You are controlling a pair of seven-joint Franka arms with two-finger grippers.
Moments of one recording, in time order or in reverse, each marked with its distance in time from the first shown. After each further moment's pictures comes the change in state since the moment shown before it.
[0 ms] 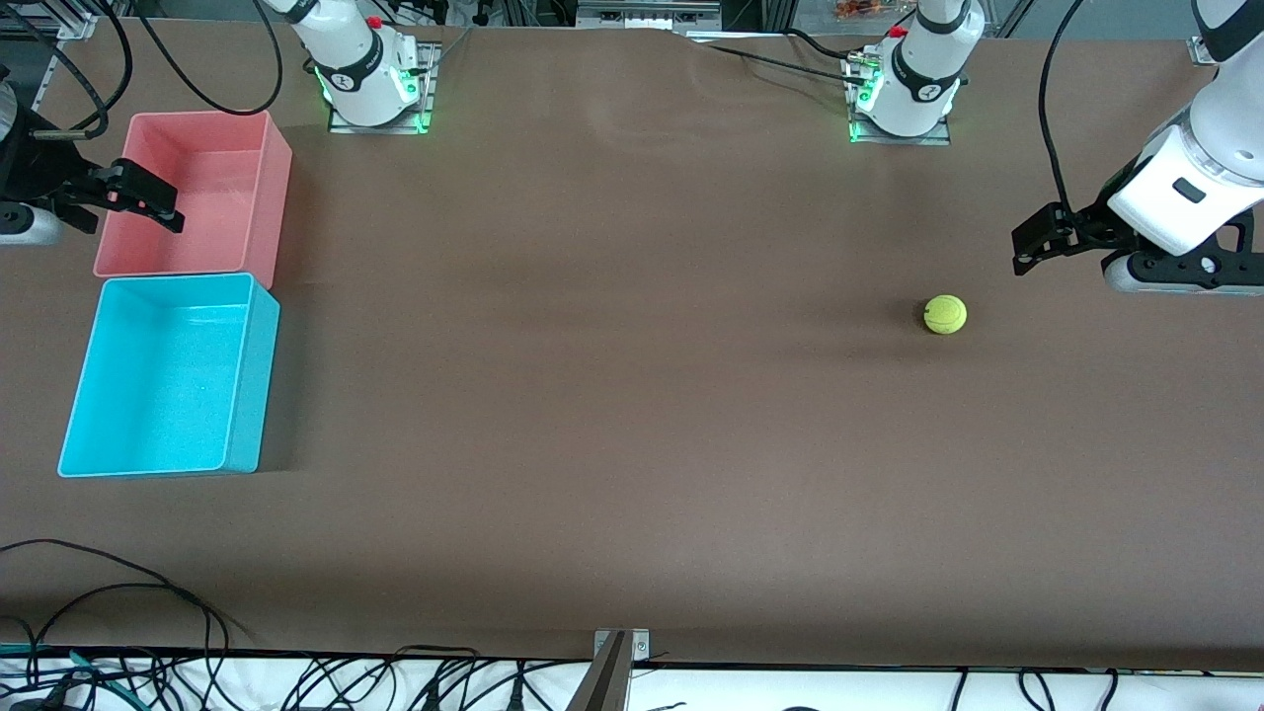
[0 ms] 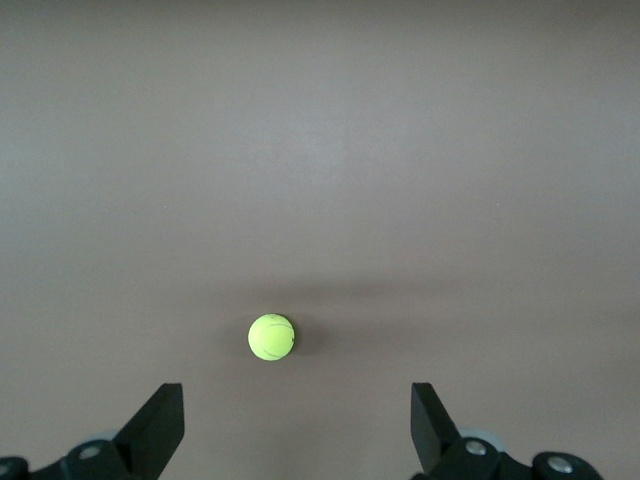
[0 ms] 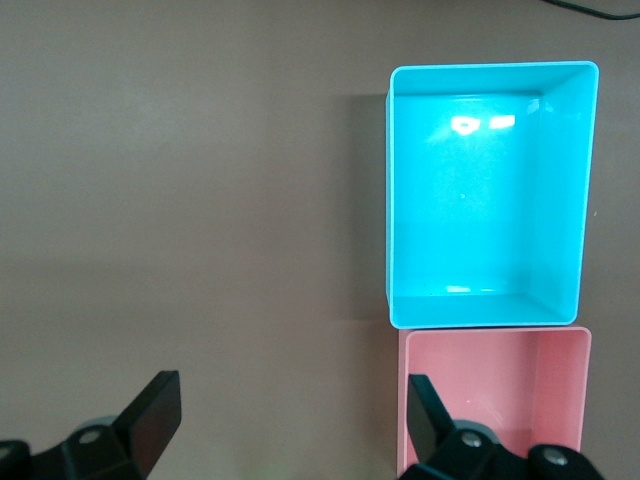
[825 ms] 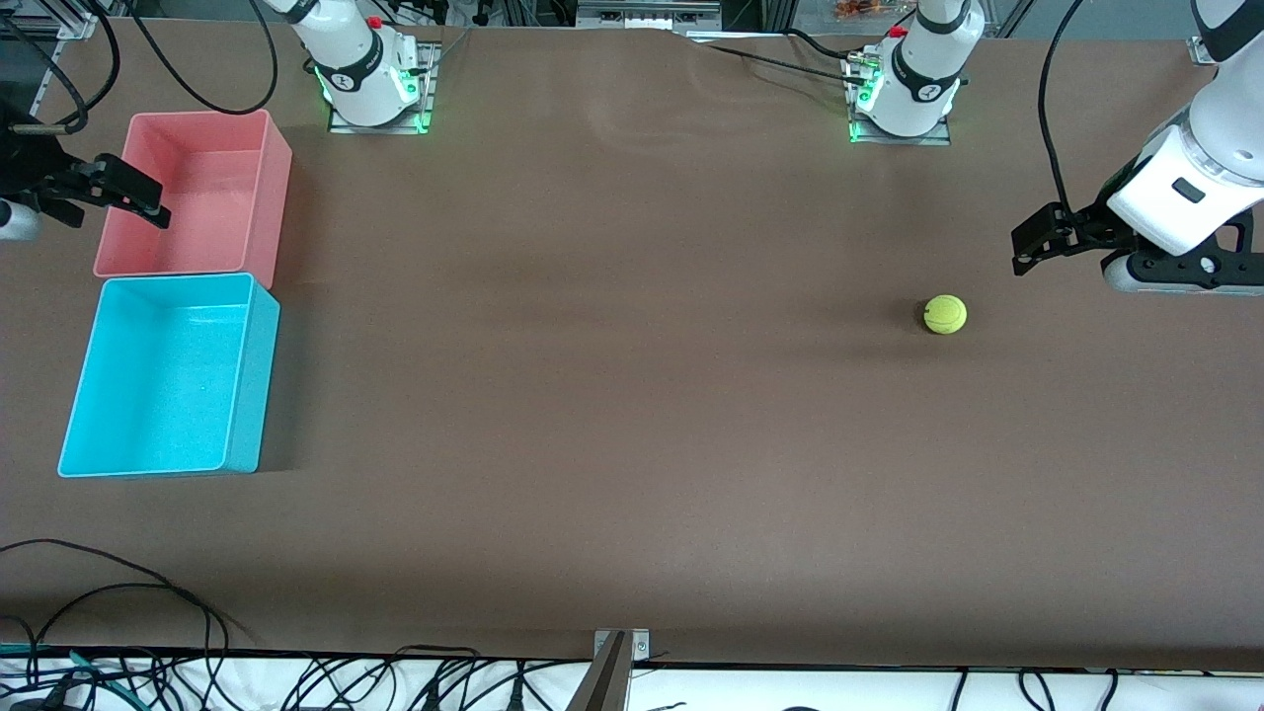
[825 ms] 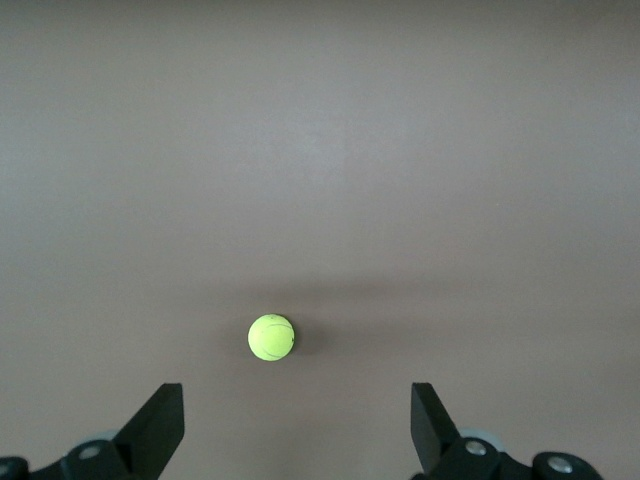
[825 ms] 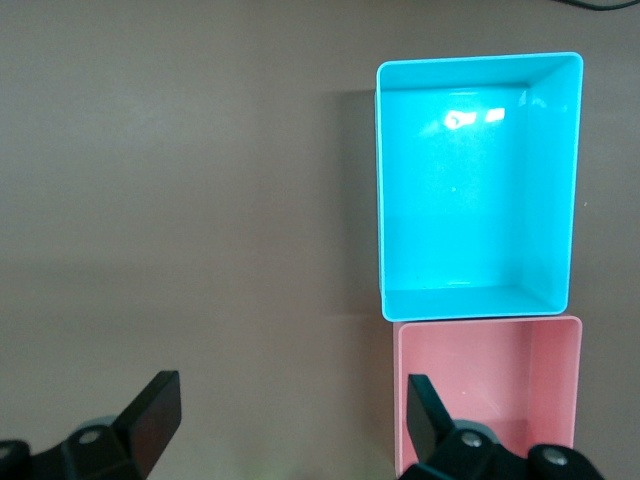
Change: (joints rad) left arm 0.000 0.000 0.000 0.000 0.000 0.001 0.000; right arm -0.003 -0.003 -0.019 0.016 0.000 -0.023 0.000
